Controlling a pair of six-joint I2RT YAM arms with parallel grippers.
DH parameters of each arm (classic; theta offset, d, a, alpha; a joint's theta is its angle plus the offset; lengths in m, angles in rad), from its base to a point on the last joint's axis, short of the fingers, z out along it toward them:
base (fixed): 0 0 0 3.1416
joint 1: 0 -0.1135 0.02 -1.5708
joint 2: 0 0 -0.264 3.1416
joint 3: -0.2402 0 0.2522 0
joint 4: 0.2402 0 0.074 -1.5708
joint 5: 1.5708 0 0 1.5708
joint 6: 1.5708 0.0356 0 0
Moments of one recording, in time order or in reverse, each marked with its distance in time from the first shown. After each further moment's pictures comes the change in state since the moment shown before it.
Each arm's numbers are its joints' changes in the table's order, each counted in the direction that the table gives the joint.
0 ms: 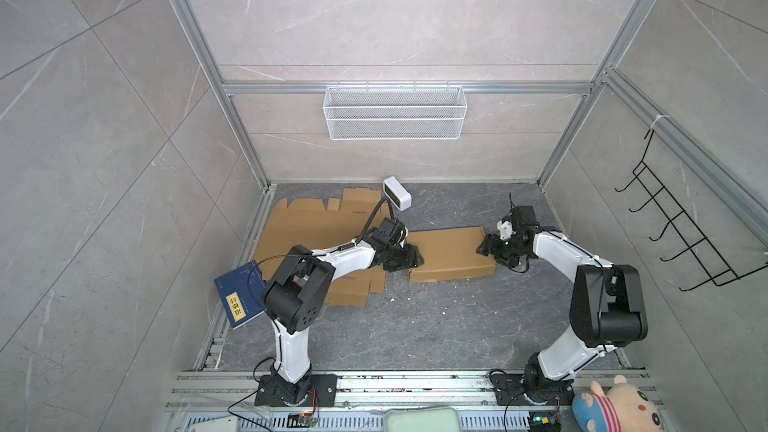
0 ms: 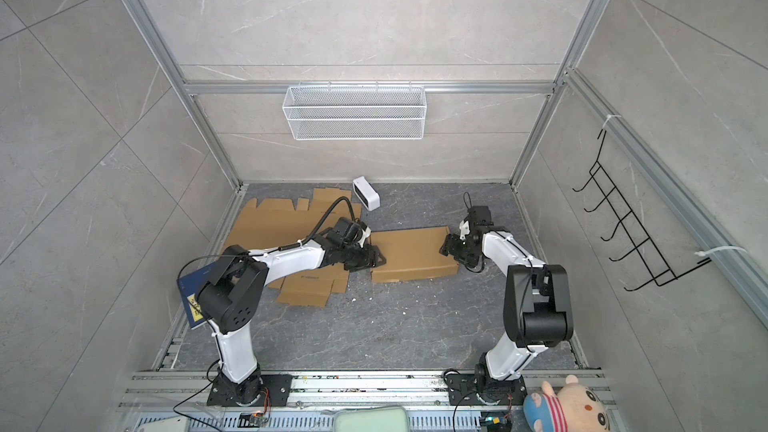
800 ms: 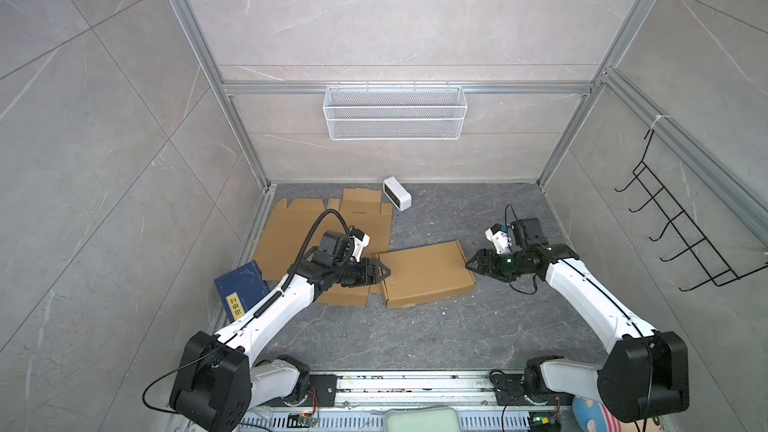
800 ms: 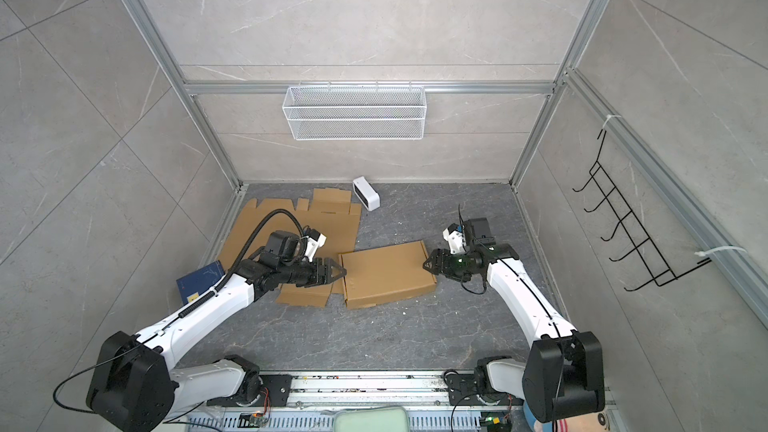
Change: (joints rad) left arm -0.192 0.711 0.480 0.177 0.125 0.111; right arm -0.158 0.406 0.189 0.163 -0.190 -0.056
